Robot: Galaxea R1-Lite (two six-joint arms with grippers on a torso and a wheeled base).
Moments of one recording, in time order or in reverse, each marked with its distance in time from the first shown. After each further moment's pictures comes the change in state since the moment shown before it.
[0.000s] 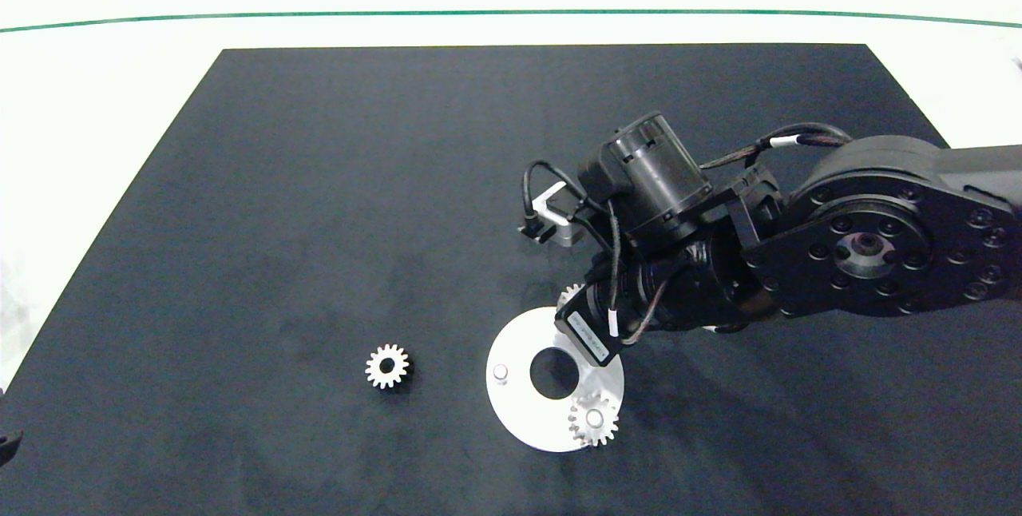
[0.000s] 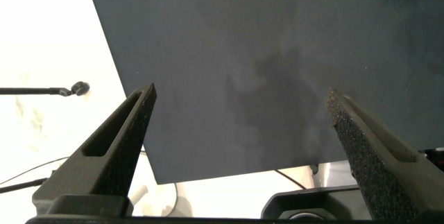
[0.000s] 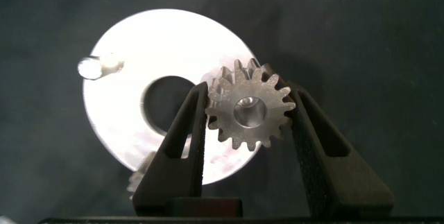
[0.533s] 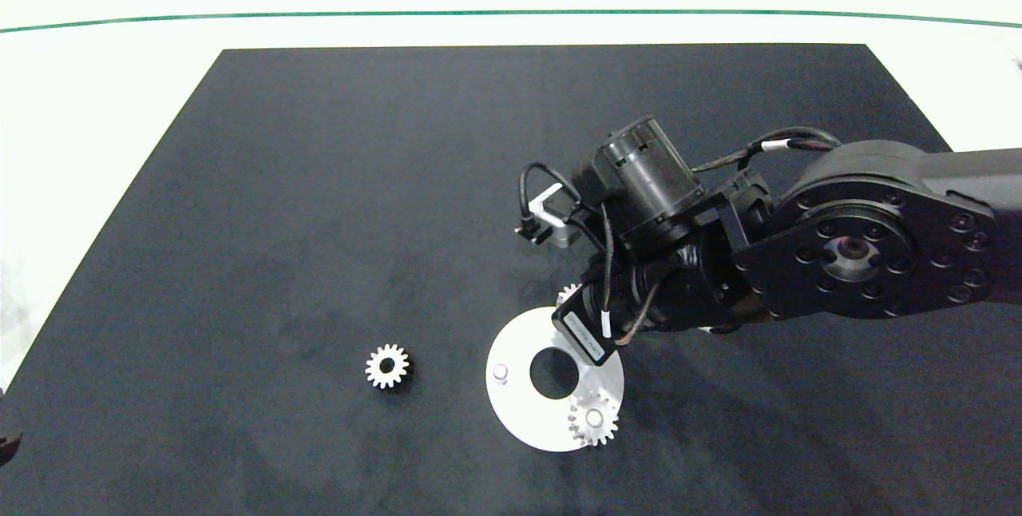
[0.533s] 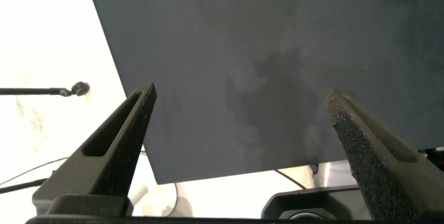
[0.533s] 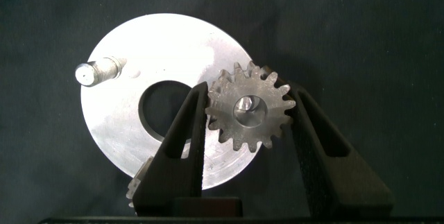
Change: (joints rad) left arm 0.000 -0.001 0.000 0.000 0.000 0.001; right arm 0.001 0.013 -0.005 -0.009 -0.011 0.003
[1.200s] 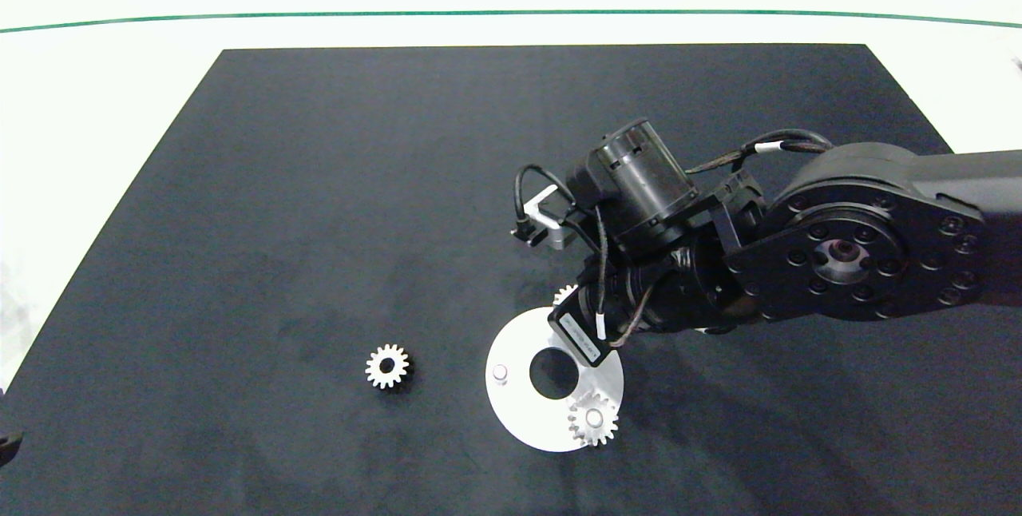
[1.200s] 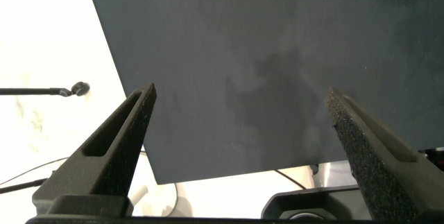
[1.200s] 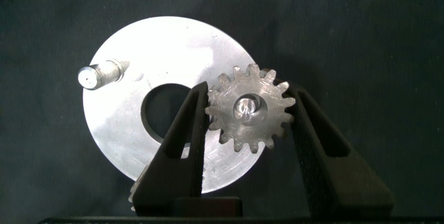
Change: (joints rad) left arm 0.000 0.000 0.001 -0.001 0.000 0.000; right arm 0.005 0.011 -0.006 0.000 0.000 -0.002
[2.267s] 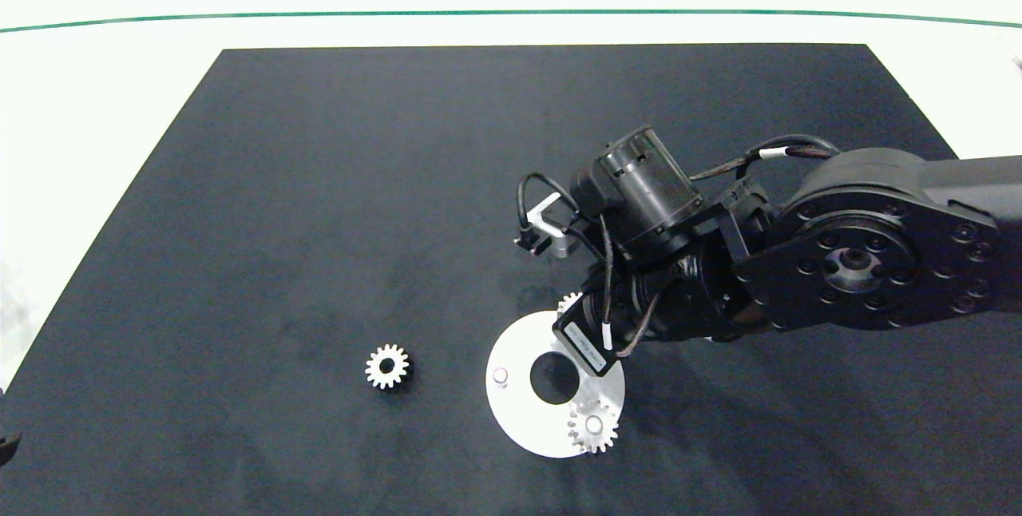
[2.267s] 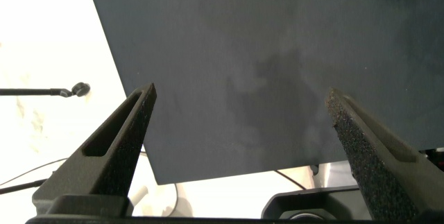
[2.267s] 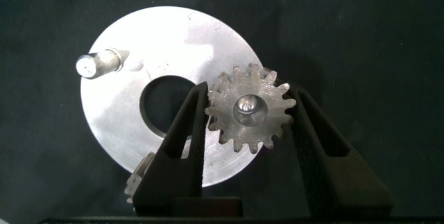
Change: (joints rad) left arm 0.000 -0.003 0.000 0.000 0.000 0.000; right arm 0.007 -0.020 0.031 0.001 -0.001 0.003
